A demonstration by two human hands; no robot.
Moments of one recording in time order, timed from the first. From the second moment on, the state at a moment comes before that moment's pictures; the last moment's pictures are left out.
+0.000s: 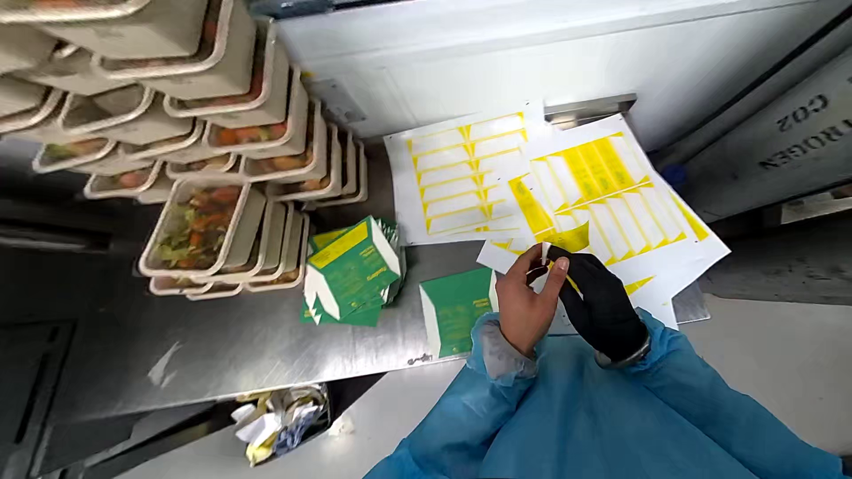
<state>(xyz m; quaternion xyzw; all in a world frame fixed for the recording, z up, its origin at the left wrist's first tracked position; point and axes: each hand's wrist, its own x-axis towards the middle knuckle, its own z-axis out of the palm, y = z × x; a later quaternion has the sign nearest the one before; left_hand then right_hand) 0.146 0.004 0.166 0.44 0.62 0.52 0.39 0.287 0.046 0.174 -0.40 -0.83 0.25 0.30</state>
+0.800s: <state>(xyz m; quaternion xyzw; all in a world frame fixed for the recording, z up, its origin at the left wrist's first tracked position) 0.054 -0.083 0.100 0.13 0.67 0.62 0.39 0.227 0.010 0.141 -0.59 -0.67 0.41 0.20</state>
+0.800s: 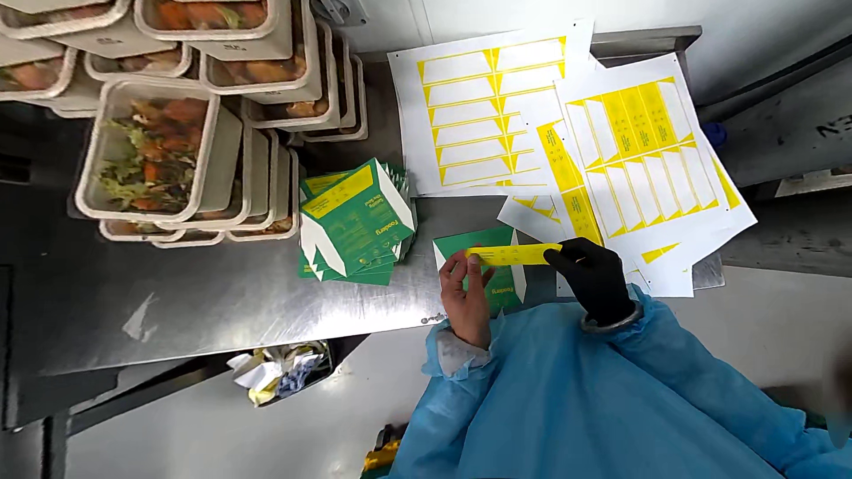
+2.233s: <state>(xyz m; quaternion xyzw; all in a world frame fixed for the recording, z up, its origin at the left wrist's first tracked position) -0.019 -0.073 0.031 0.15 0.85 0.42 0.29 0.158 0.056 0.050 -0.60 -0.66 0.45 0.02</state>
